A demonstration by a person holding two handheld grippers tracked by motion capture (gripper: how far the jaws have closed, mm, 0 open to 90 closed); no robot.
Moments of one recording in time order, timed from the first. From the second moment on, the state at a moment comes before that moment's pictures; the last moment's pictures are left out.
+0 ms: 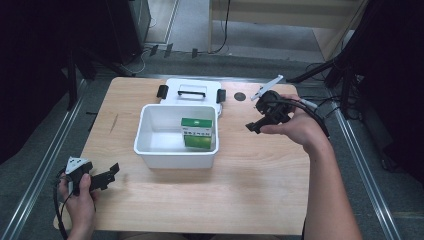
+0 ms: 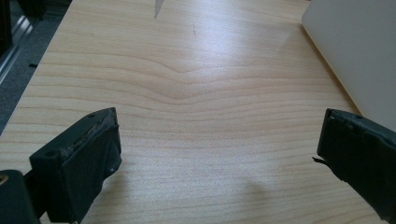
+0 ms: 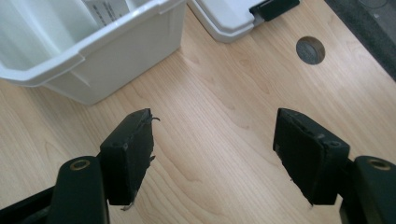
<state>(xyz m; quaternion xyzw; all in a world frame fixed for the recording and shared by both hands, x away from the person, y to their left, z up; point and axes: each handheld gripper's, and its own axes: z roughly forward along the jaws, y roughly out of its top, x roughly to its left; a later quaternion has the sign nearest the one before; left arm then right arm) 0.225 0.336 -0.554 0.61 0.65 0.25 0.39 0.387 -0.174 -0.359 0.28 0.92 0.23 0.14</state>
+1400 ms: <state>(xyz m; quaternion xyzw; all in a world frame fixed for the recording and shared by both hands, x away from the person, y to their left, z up) 0.225 0.335 -0.554 0.61 0.64 0.25 0.39 0.309 -0.300 -0.488 0.45 0.71 0.47 0.26</state>
